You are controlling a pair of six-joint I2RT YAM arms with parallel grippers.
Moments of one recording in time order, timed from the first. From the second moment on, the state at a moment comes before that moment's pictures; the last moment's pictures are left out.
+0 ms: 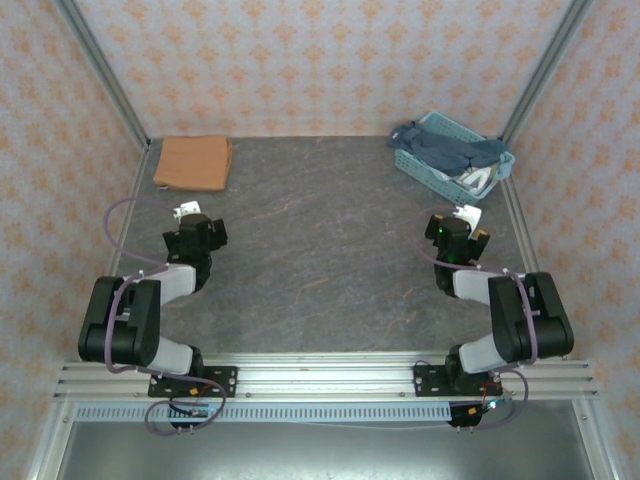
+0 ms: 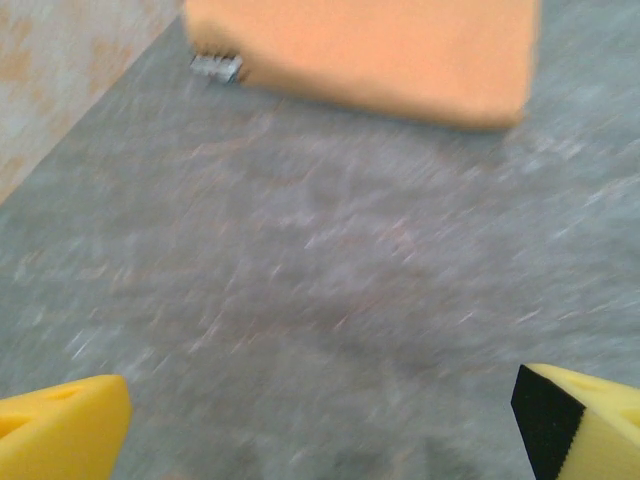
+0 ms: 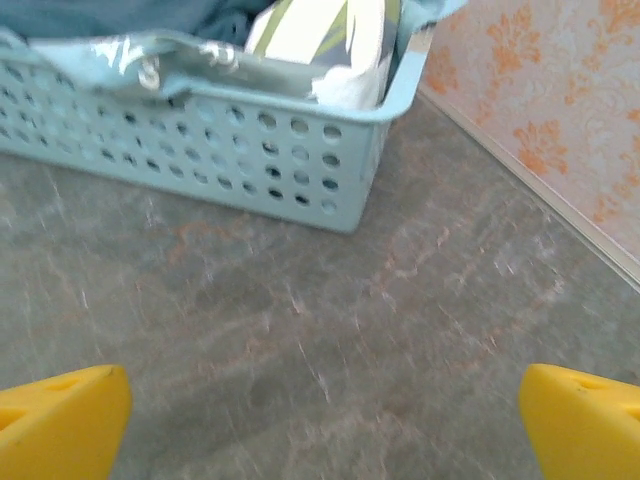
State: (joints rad) left arm 0.00 1.43 0.46 0.43 -0.38 -0.17; right arm 0.09 1.47 0.41 0.59 0.48 0.21
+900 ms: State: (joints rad) left arm -0.06 1.50 0.40 0.67 -0.38 -0.12; right arm 0.07 1.52 0.39 0.72 0.44 0.21
